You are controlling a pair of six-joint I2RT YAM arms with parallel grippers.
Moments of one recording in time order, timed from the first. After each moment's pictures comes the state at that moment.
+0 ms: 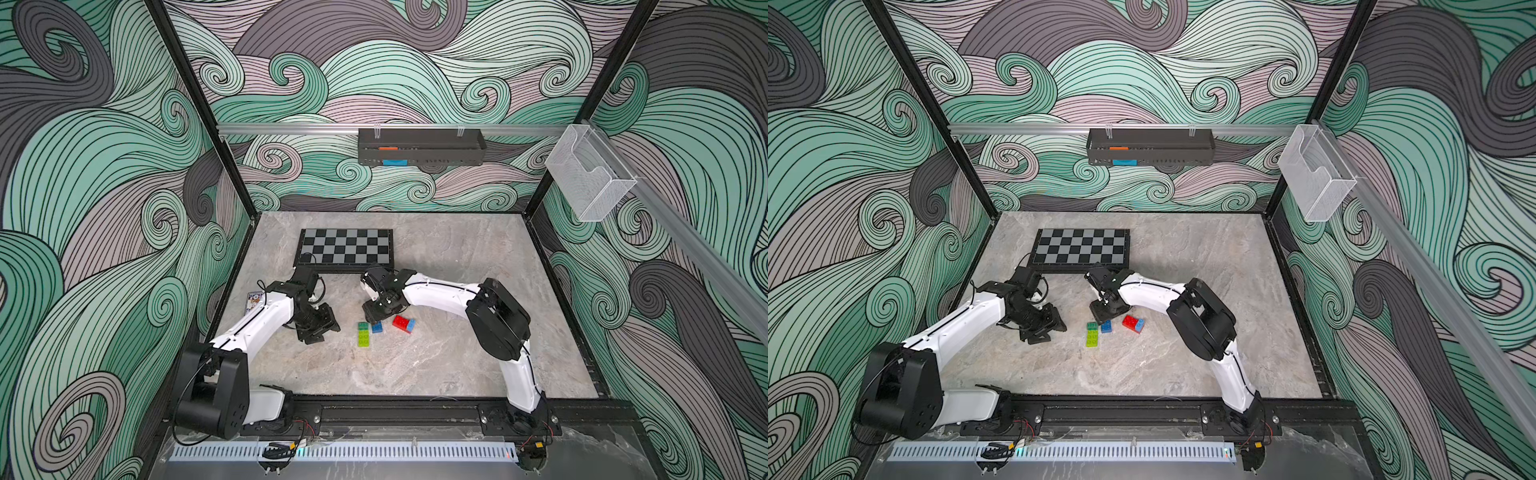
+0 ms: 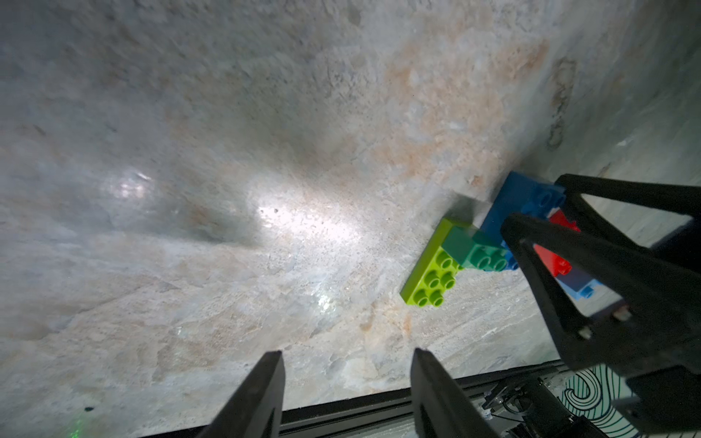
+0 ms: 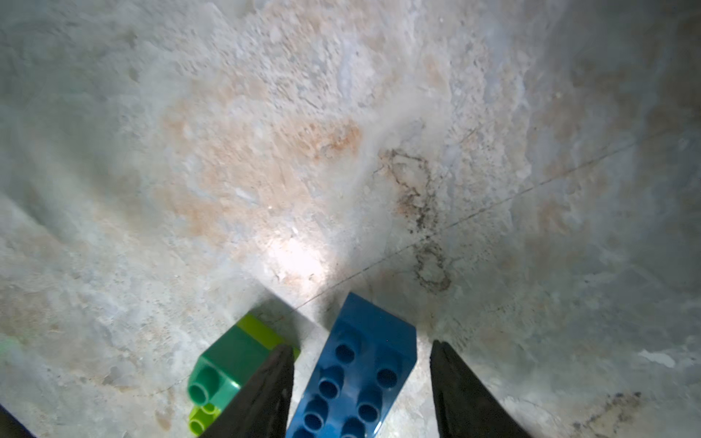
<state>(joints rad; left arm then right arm) -0.20 1.33 0.80 -0.93 0.36 -0.61 0.87 2.10 1.52 -0.70 -0.08 0.35</state>
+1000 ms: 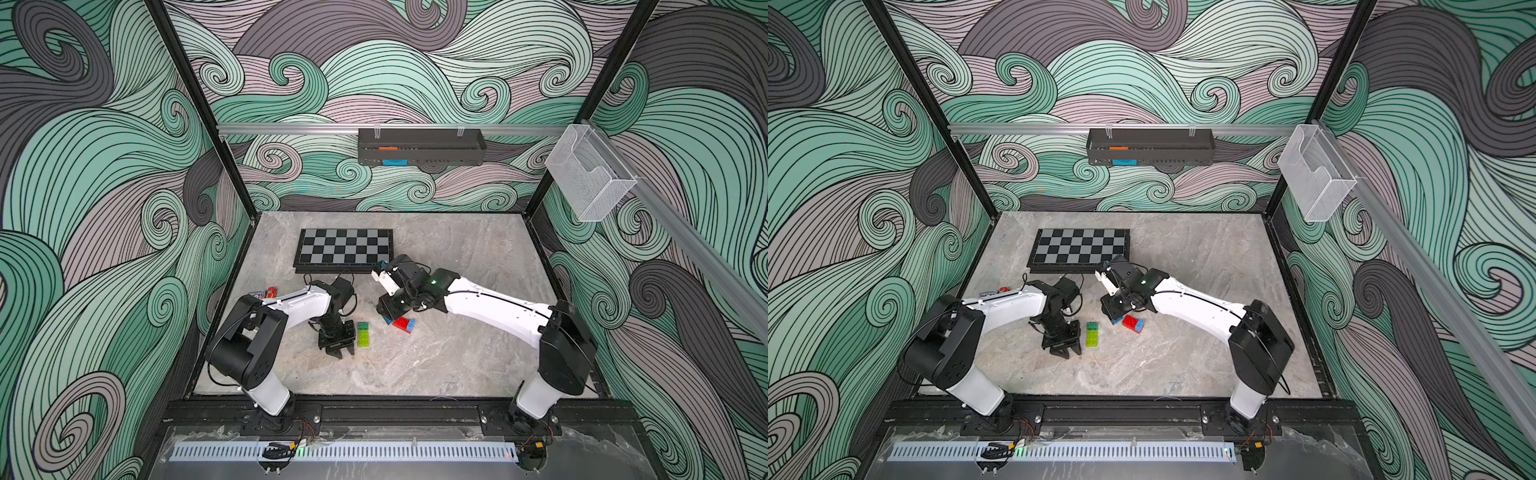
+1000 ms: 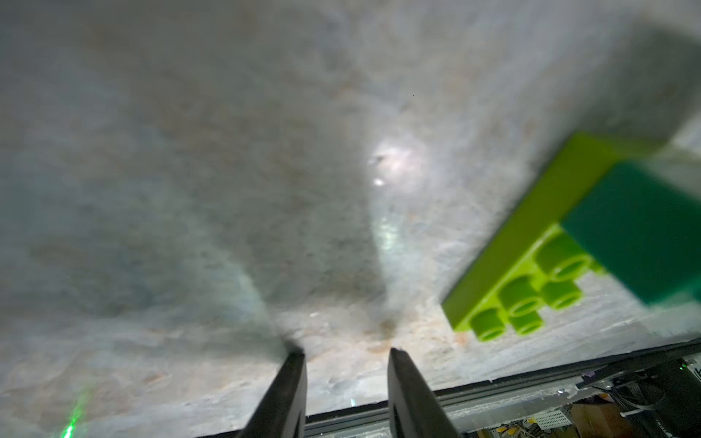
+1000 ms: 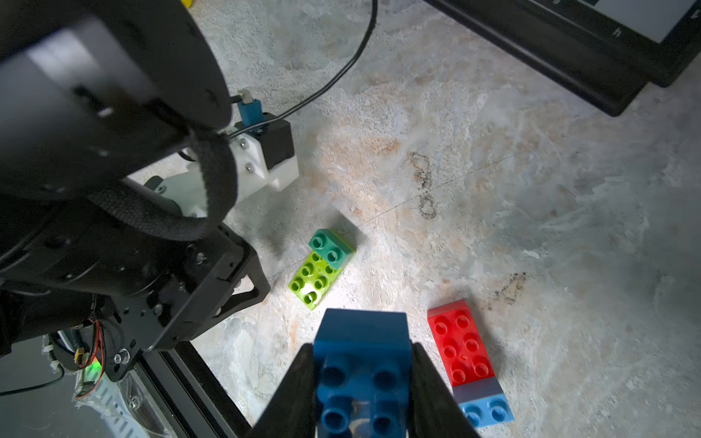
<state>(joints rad) -0.49 1.65 0.86 -0.92 0.34 -0.62 0.87 1.67 1.28 -0.65 -0.11 0.28</state>
